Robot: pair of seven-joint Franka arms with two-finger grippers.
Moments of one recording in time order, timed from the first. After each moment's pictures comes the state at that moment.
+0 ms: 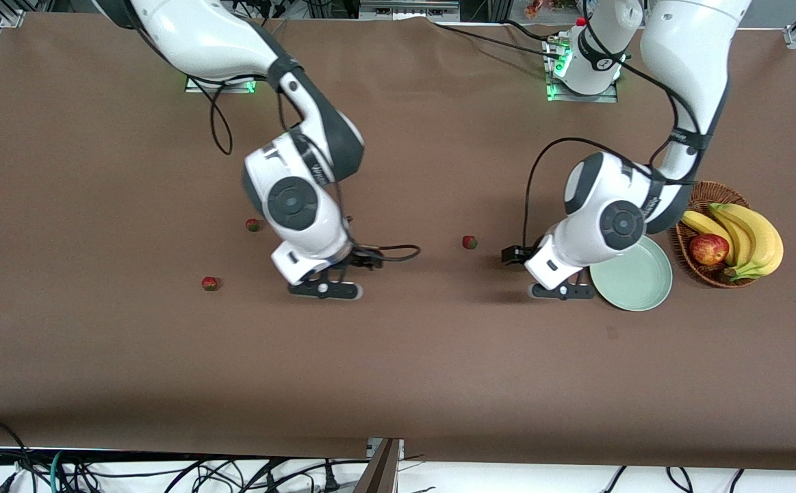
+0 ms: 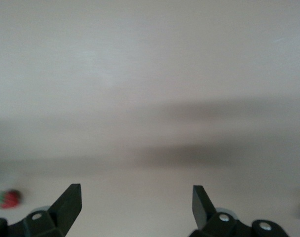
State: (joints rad) left arm -0.15 0.54 -0.22 -1.76 -0.09 2.20 -0.30; right arm 0.50 0.75 0.05 -1.15 0.05 1.87 0.57
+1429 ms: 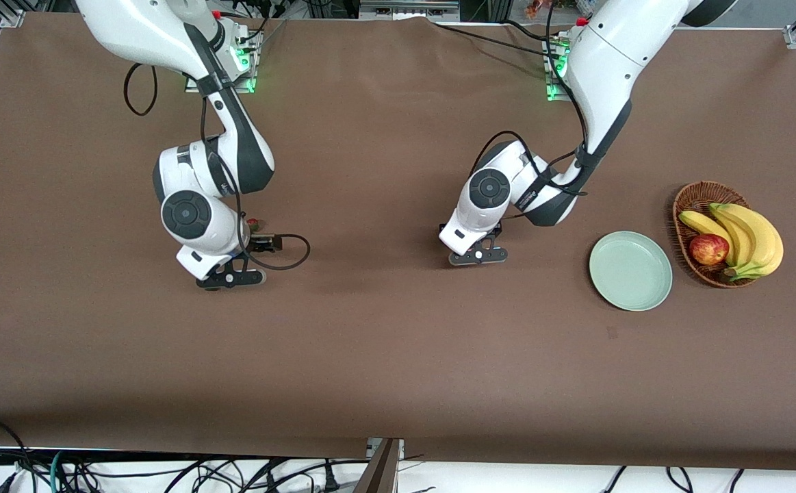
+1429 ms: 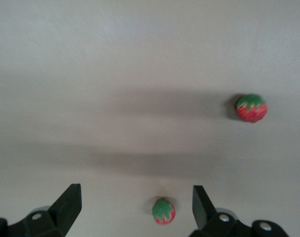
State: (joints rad) left arm -0.25 0.67 -0.37 -1.84 0.24 2.38 -0.84; right arm 0.47 0.48 -0.14 -1.87 0.05 2.20 0.22
